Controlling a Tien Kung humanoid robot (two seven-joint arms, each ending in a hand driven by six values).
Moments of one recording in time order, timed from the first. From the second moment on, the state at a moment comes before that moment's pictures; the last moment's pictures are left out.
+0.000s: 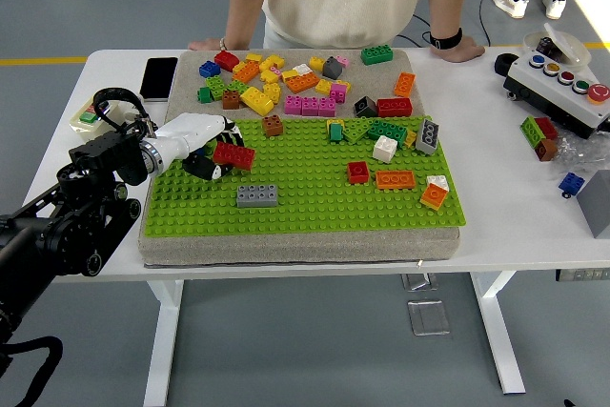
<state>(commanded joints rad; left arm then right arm) -0.74 0.15 -1.09 -0.75 2.27 -0.14 -0.22 0.15 -0.11 1.38 0.18 -0.90 -0.09 -0.07</state>
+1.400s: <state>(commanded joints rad) -0.58 0.13 -1.17 -1.09 2.27 -0.37 -0.08 0.15 -0.14 1.39 0.18 -0.92 -0.09 -0.05</state>
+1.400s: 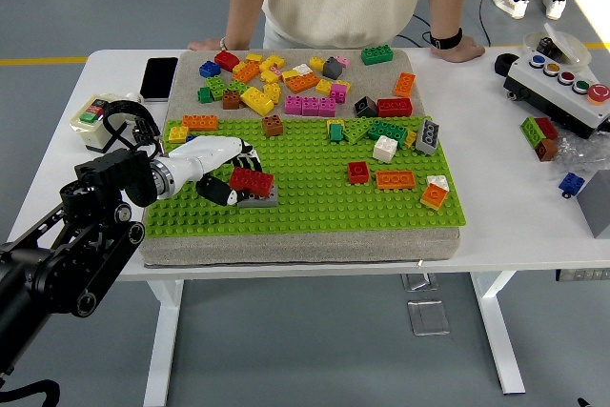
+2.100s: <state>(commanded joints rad) -0.56 0.10 -1.17 -1.12 2.27 -0.38 -0.01 0.15 -0.14 1.39 0.18 -0.92 -0.09 -0.06</state>
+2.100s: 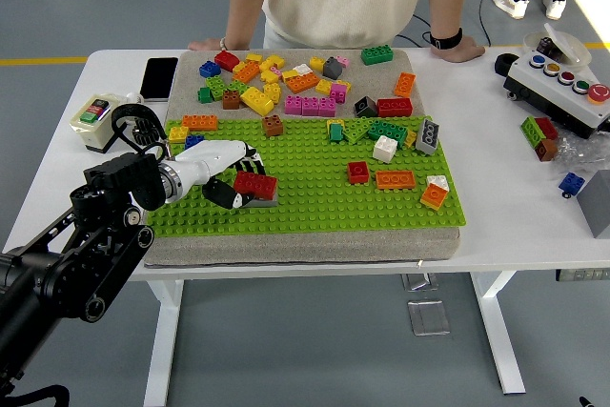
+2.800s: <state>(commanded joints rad) -0.55 0.11 -1.18 -1.19 2.27 -0.43 0.06 0.15 -0.15 1.39 0.18 -0.92 -0.09 -0.06</state>
